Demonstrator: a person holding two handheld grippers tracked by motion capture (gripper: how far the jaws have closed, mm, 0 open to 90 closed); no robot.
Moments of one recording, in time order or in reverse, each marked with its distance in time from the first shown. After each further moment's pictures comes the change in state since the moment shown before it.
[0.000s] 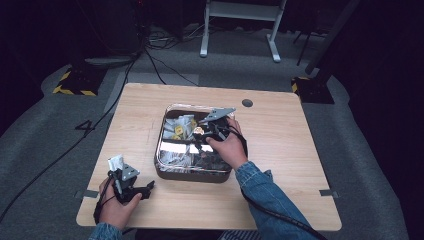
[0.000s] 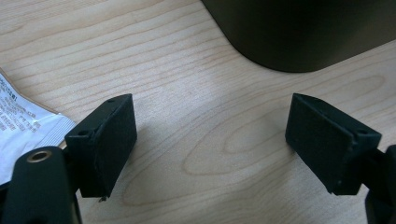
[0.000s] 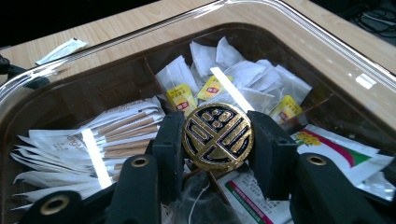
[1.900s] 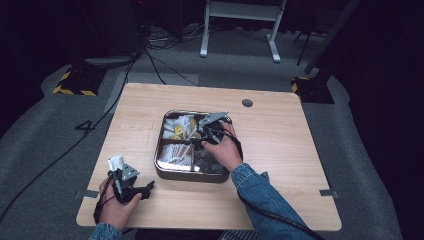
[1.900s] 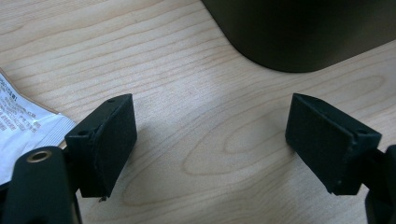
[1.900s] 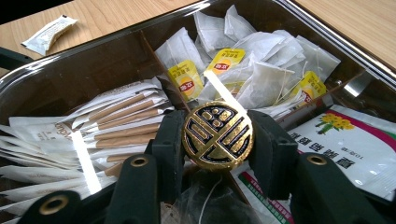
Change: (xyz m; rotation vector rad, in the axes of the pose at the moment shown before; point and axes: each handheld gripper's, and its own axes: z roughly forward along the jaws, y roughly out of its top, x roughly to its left) left arm 0.000 0.000 0.000 0.000 0.000 0.000; right arm 0.003 -0.009 0.021 0.067 0.010 0.022
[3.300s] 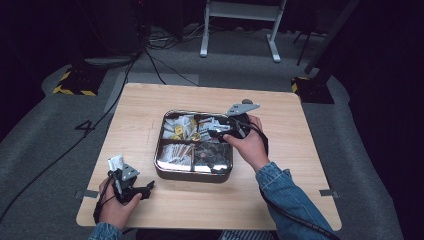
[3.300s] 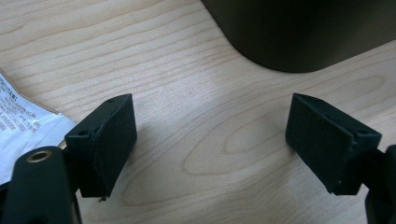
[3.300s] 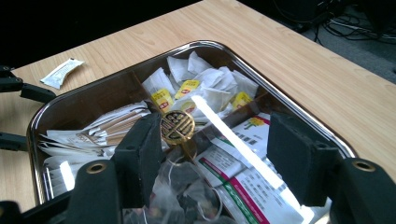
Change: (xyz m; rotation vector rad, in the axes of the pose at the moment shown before) left arm 0.000 0.000 0.000 0.000 0.000 0.000; right arm -0.014 0.002 -0.088 -0.119 -0.076 0.035
